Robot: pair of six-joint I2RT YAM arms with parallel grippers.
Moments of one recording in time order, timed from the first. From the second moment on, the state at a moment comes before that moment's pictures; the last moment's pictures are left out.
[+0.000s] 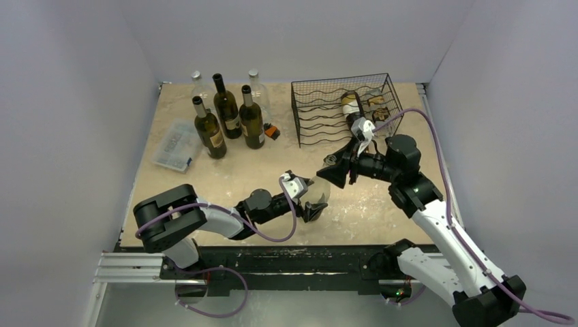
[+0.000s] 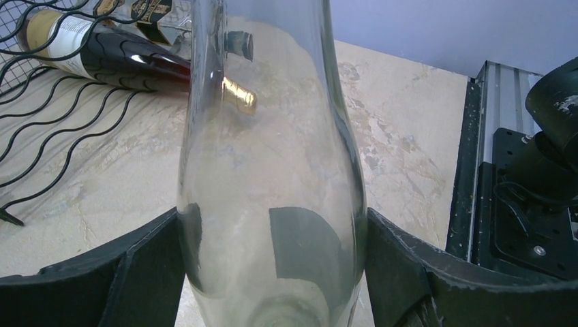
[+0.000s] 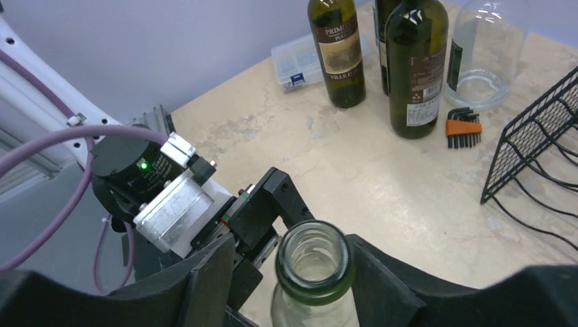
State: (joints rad) left arm -1.07 1.60 0.44 1.19 0.03 -0.05; right arm 0.42 0.85 0.81 -0.16 -0.73 0.15
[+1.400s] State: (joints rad) left arm -1.08 1.43 0.63 0.87 0.01 -0.15; right arm 0.43 0.92 0.91 -0.29 -0.78 -0.07
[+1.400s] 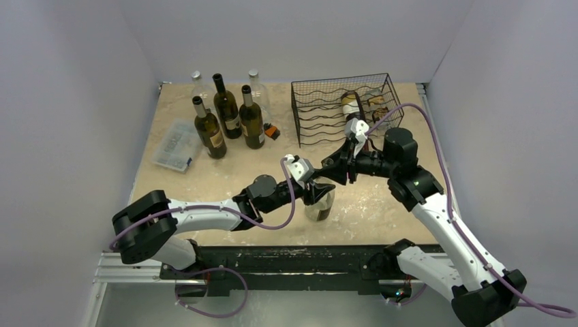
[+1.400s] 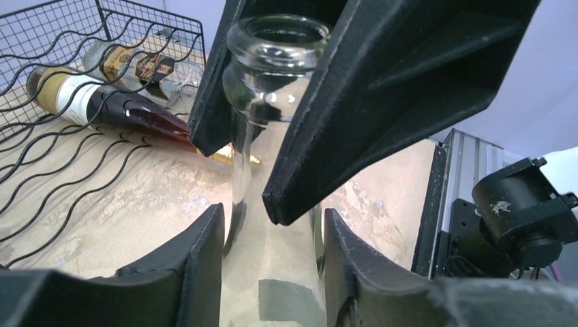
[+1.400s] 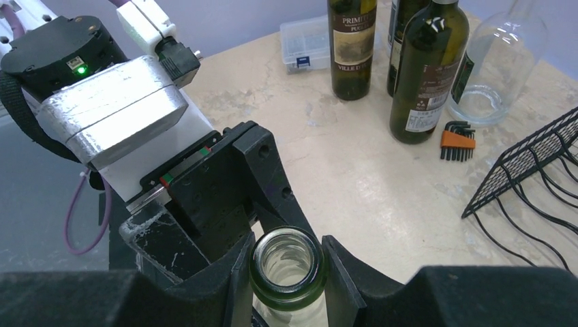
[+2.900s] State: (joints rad) left arm -0.63 0.96 0.46 0.50 -0.31 -0.01; right arm 0.16 0.87 0.79 -0.39 -1.02 -0.33
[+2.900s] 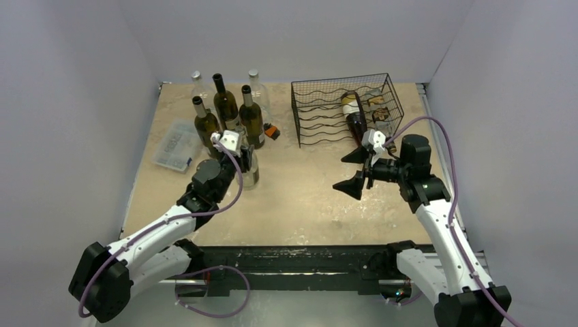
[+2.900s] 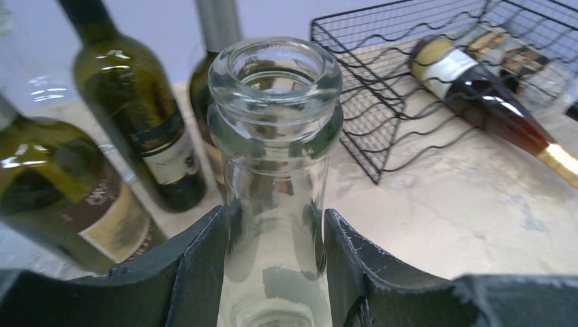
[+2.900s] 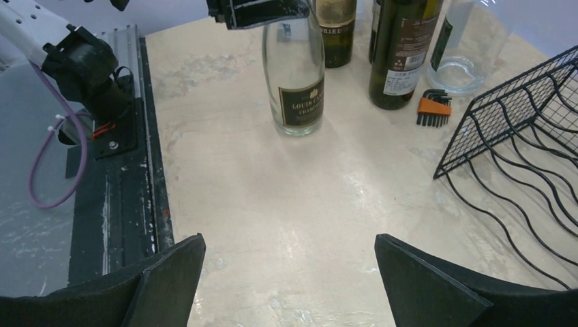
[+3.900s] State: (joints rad) left arm -0.30 1.22 0.63 0.55 -0.09 -0.10; right arm 0.14 0.80 0.78 -0.39 -0.99 -0.39
